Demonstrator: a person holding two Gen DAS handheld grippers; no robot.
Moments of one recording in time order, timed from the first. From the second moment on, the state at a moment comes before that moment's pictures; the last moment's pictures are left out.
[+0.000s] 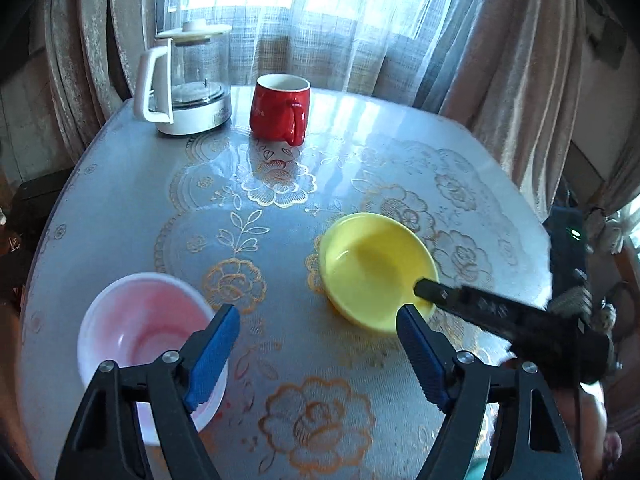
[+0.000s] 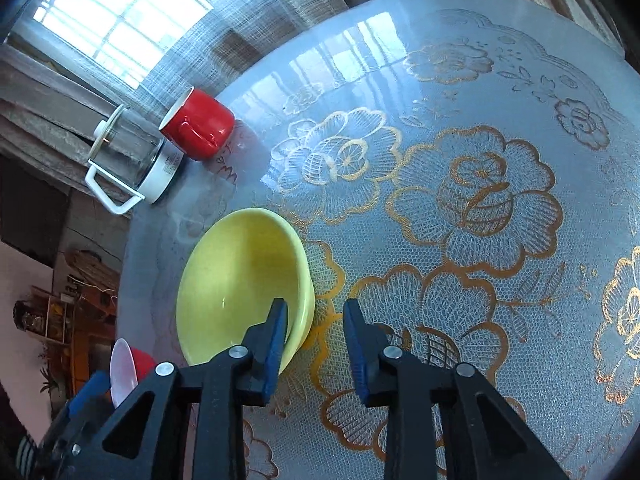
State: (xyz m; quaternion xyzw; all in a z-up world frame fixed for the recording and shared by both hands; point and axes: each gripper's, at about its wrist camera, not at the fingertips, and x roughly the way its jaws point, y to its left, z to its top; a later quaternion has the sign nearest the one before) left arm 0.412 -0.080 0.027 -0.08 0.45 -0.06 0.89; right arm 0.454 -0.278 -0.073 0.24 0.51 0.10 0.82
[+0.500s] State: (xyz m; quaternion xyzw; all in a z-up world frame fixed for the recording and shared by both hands) left arm 0.449 -0.121 -0.012 -0.02 0.49 -0.09 0.87; right arm 0.439 -0.287 -0.080 0.22 0.51 0.12 0.82
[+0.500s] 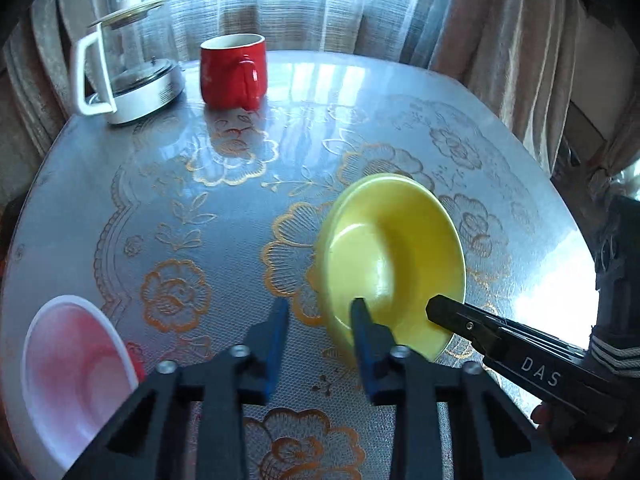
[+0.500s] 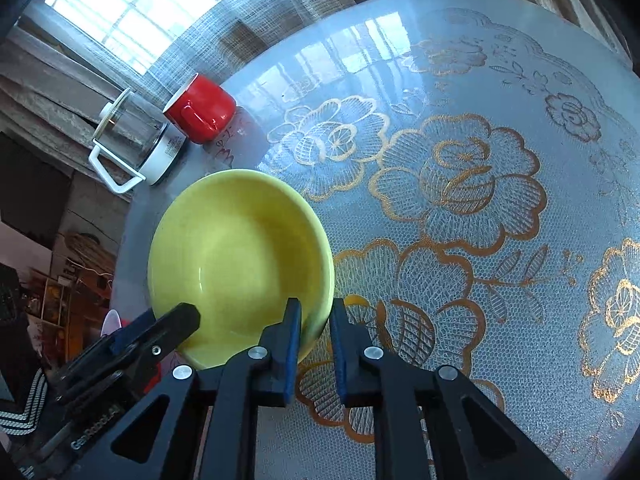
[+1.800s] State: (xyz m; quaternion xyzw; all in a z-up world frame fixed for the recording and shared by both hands) left arm 0.277 -0.102 0.048 0.02 0.37 -0.09 0.92; right arm 0.298 -0.248 -0.012 0.19 0.46 0.14 0.86
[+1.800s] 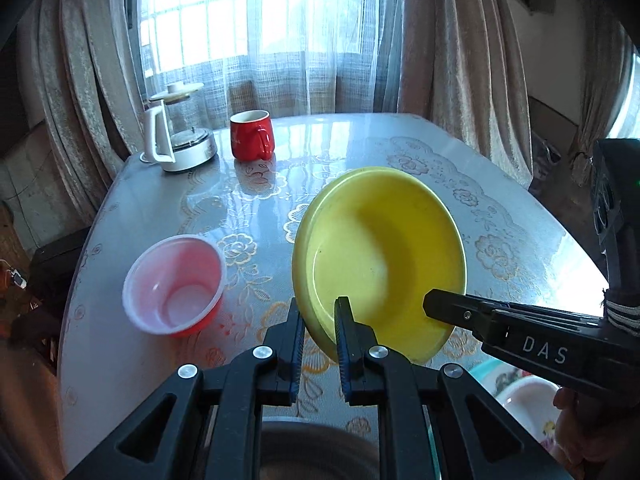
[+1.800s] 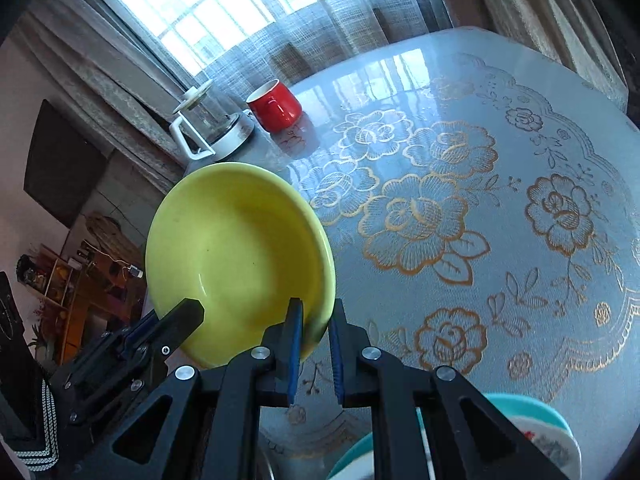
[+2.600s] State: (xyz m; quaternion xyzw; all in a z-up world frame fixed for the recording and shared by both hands) left arm 0.179 -0.052 0.036 -0.04 0.35 -0.08 0.93; right arm 0.200 -0.215 -0.009 0.19 0.42 0.16 0.87
